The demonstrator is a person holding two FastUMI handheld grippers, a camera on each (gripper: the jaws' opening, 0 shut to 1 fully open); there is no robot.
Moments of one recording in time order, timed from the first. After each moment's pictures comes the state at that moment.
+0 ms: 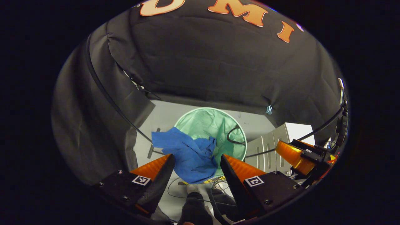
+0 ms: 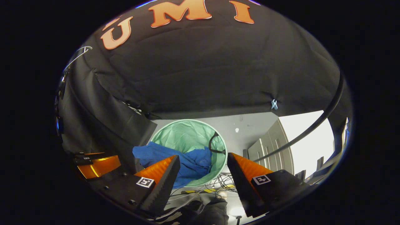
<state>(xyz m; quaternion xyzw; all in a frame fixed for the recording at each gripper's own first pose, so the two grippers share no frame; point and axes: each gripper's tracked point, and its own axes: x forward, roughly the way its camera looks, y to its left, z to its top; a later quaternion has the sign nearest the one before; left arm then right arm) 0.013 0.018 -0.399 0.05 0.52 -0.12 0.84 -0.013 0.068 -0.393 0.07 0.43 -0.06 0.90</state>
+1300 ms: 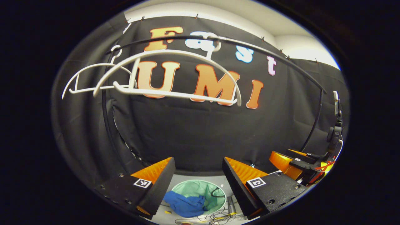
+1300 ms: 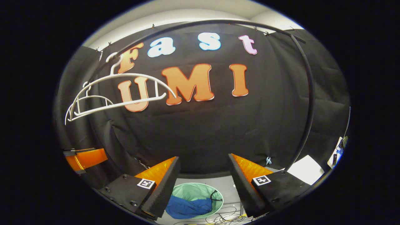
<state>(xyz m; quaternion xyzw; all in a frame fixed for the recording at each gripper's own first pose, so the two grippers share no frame) 0.053 -0.020 -0.095 0.00 0.18 -0.18 0.97 0.005 0.071 -0.084 0.04 0.12 -0.07 0.99</state>
